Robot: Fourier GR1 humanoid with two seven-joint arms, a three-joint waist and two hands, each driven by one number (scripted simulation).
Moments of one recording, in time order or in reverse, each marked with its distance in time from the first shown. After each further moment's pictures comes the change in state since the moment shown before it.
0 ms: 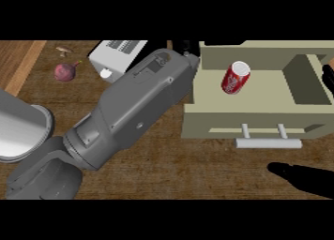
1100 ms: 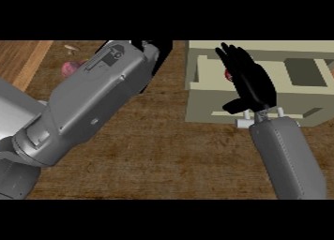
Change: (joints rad) left arm 0.120 0.203 -0.008 -0.229 -0.113 0.025 0.172; right arm -0.454 -0.033 0.191 0.953 0.553 -0.416 -0.120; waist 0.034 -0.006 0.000
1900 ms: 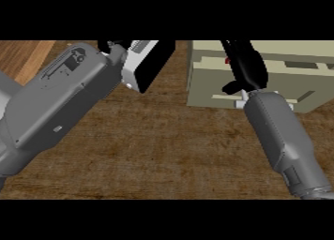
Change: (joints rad) left arm 0.111 0.153 0.016 -0.222 -0.065 0.012 0.118; right arm -0.282 -0.026 -0.110 0.570 0.122 -0.391 -0.048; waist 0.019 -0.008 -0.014
